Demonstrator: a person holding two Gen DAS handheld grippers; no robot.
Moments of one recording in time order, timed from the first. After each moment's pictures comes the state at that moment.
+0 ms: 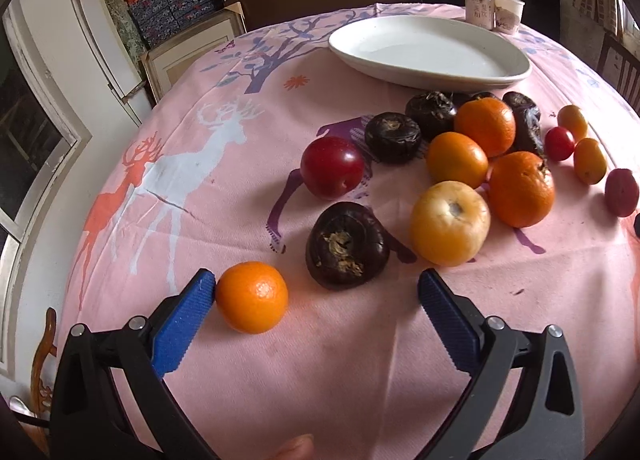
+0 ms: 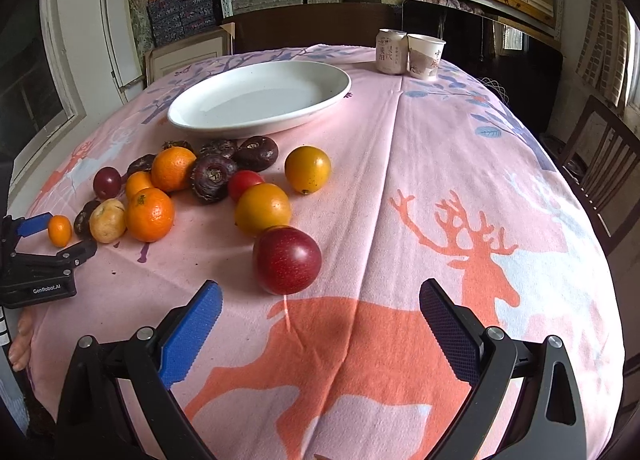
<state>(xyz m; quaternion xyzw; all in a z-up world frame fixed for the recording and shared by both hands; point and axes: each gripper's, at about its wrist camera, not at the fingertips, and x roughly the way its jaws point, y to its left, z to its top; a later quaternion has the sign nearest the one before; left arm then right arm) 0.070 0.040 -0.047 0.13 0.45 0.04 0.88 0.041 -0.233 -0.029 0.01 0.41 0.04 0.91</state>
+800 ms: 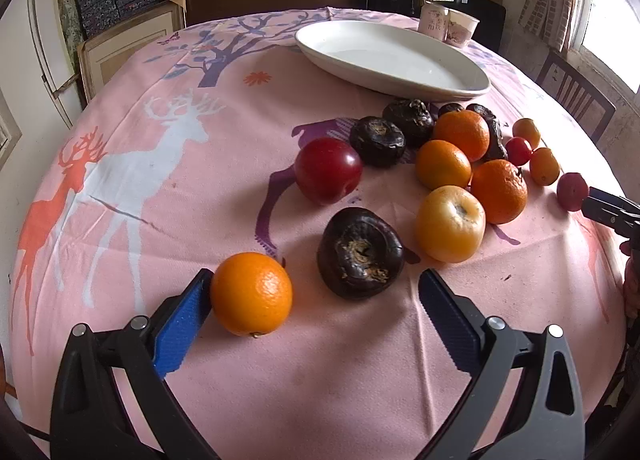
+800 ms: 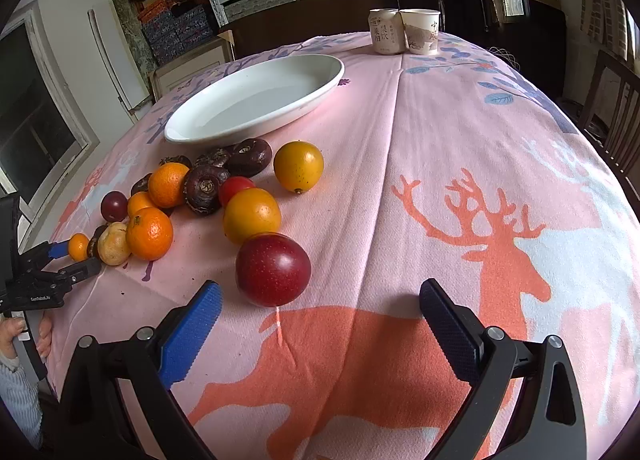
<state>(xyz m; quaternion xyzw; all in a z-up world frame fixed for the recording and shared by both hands) 0.081 0.087 -0.044 0.06 0.45 -0.11 0.88 0.056 -0.256 -0.043 0.09 0.43 0.07 0.90</state>
